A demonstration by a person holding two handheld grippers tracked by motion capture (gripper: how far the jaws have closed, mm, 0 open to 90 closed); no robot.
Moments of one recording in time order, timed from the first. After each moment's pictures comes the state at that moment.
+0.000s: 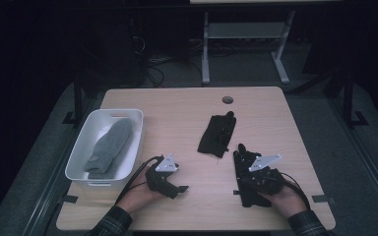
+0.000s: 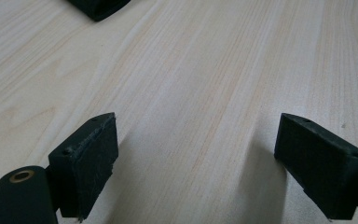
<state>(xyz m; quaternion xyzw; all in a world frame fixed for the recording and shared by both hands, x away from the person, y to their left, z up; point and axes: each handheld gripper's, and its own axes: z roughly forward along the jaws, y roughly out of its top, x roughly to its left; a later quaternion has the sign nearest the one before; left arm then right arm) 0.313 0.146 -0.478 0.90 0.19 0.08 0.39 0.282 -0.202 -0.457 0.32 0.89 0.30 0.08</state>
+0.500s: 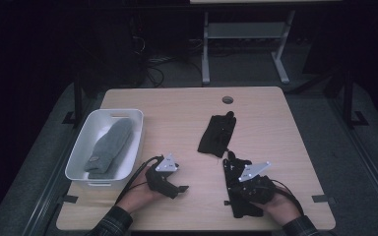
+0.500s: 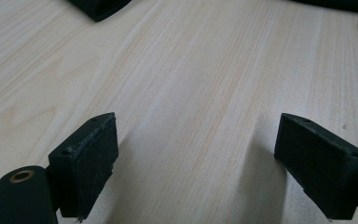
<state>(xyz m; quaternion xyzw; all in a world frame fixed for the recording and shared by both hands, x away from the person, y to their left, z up) 0.312 0.146 -0.479 0.90 0.20 0.07 0.39 0.261 -0.173 -0.456 0.27 0.91 0.31 0.05</state>
